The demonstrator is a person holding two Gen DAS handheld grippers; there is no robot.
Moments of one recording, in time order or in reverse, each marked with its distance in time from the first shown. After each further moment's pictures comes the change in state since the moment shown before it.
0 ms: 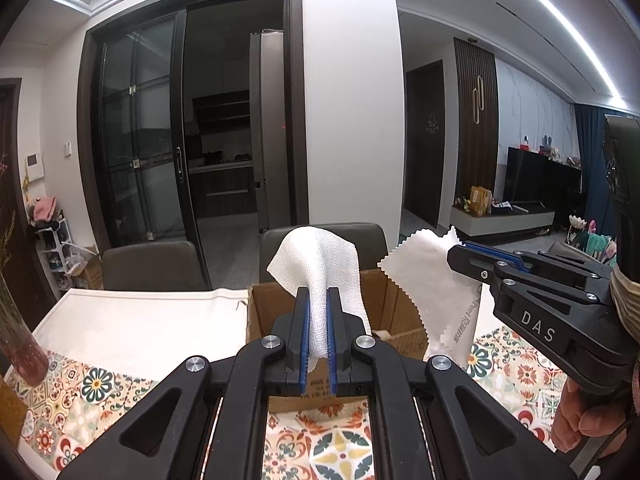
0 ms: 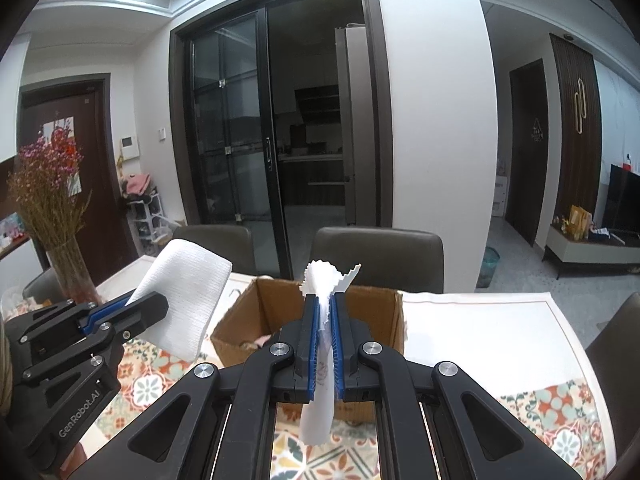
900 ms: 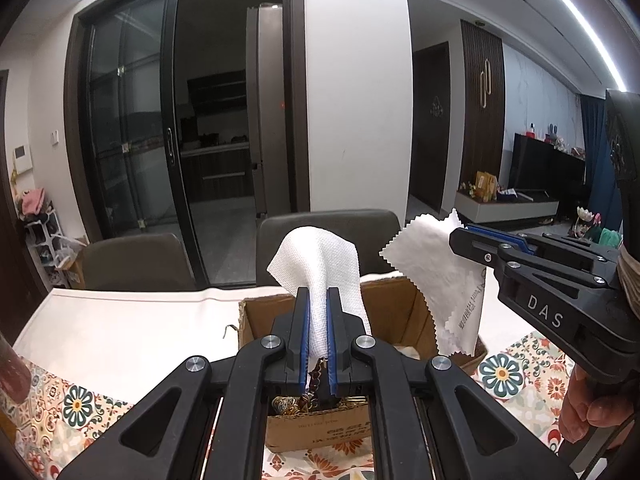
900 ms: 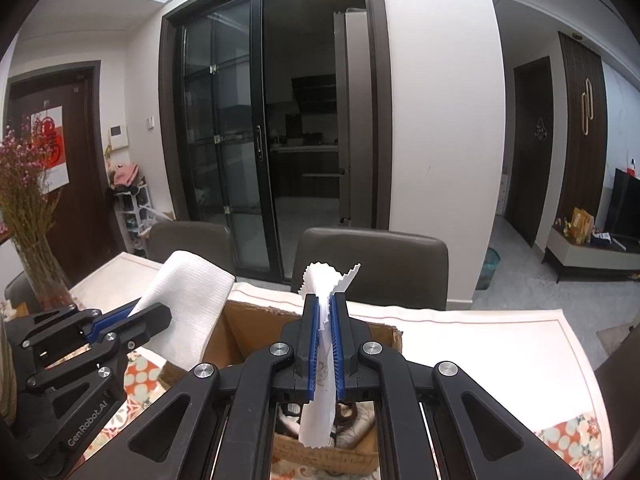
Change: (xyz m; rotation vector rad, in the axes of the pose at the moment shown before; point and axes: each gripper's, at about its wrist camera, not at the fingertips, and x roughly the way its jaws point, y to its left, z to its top) left arm 0.097 0.008 0.008 -0.001 0.072 -0.006; right arm 0.094 -0.018 0.019 -0.021 0.049 -0.018
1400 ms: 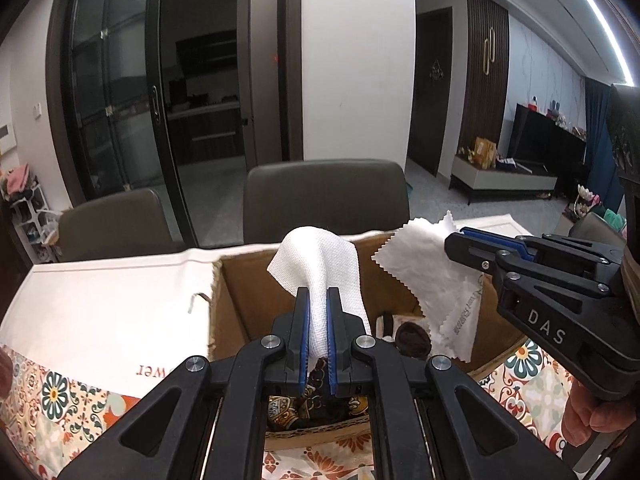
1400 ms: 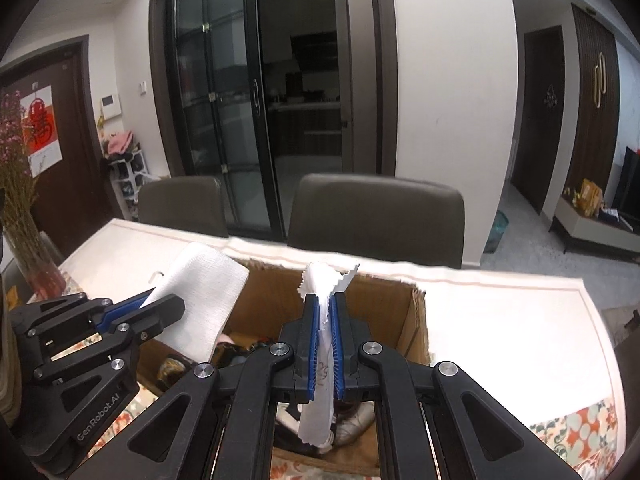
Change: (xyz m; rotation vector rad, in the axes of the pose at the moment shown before) left arm 0.065 0.004 -0.019 -0.006 0.155 -0.033; right arm 0.065 -0.008 -0.027 0.014 0.162 0.015
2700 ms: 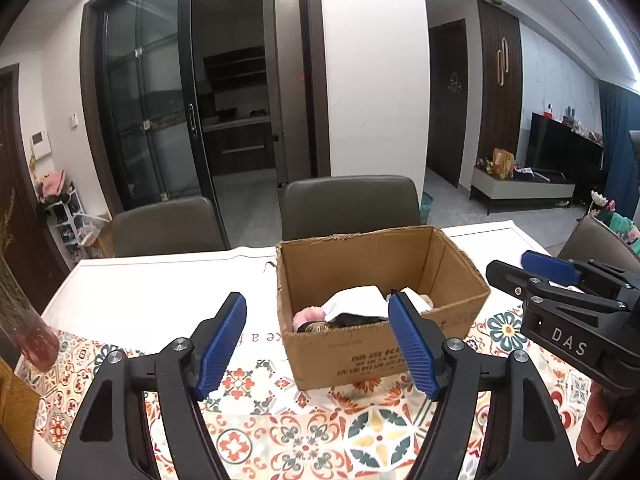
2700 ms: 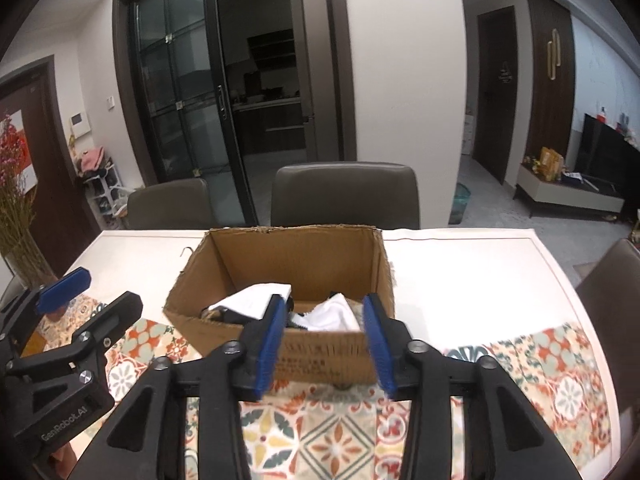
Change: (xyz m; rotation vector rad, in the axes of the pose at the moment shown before) left arm -0.111 0.002 -0.021 -0.008 -0.048 0.105; right arm -0.108 0.028 -0.029 0.120 0.011 -0.129
